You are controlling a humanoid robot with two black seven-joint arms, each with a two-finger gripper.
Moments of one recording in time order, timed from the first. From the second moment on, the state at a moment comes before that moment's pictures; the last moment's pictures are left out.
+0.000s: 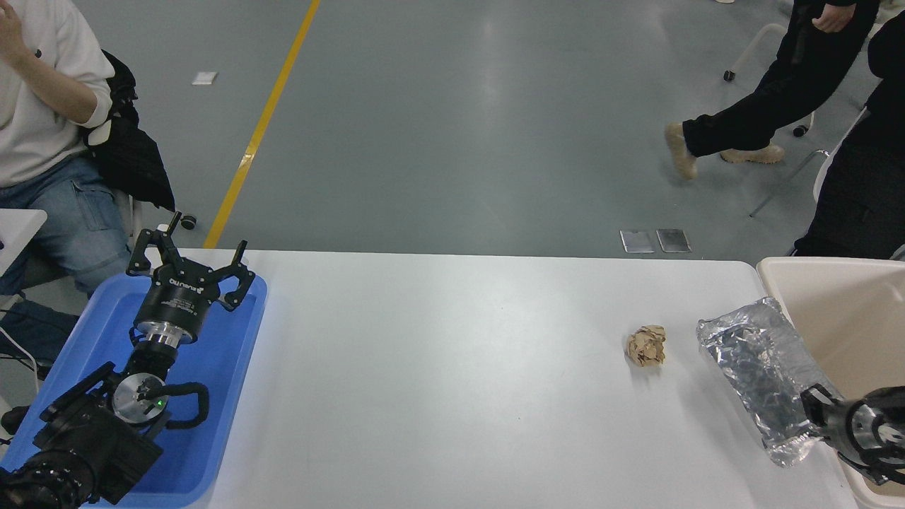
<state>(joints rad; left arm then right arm) -0.60 0.23 -0.89 -0.31 -0.14 -0.79 -0.36 1.21 -0.81 -0.94 1.16 0.14 -0.14 -0.13</state>
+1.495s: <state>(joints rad) -0.60 0.23 -0.89 -0.31 -0.14 -0.79 -0.36 2.06 -0.71 -1.49 1.19 -0.03 0.30 -0.15</state>
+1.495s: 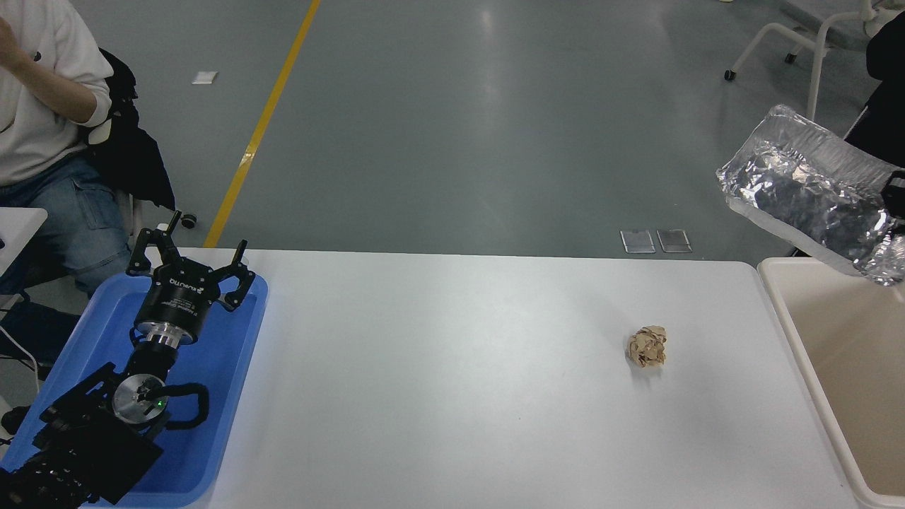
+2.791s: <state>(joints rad) -0.60 0.23 -0.89 -0.31 -0.14 -0.79 -0.37 0.77 -0.63 -0.91 0.38 0.20 -0.14 -0.16</state>
